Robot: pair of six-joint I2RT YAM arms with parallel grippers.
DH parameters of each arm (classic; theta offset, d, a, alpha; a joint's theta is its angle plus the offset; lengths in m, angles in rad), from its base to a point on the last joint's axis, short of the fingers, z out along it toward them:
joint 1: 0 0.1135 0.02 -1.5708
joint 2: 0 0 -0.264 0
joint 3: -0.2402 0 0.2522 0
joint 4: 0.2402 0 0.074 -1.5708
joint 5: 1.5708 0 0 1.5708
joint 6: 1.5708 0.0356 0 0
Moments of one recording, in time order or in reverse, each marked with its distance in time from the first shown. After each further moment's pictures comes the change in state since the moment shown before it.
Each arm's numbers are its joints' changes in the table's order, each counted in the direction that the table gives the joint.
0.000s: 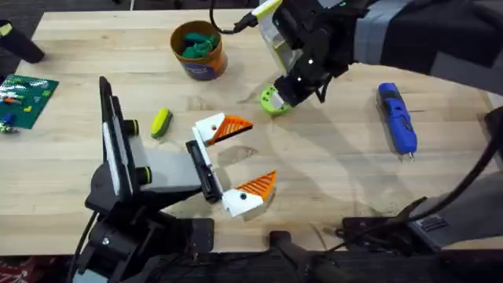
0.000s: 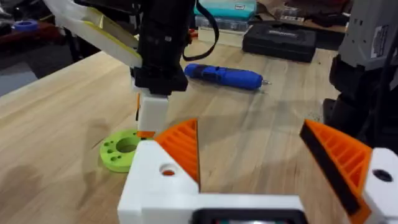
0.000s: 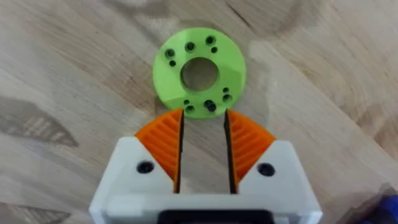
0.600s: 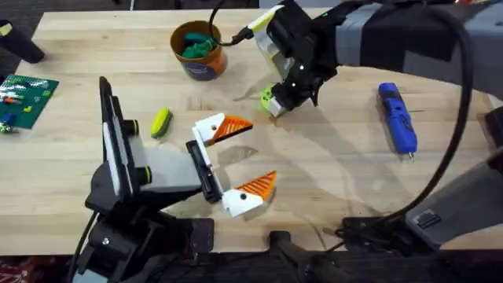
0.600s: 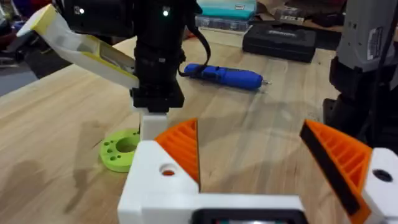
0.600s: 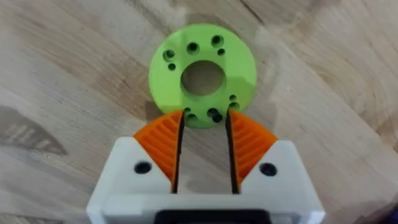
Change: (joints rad) left arm 0.000 0.000 0.000 0.000 0.000 0.000; right arm 0.000 0.086 -0.009 -0.005 -0.003 0.000
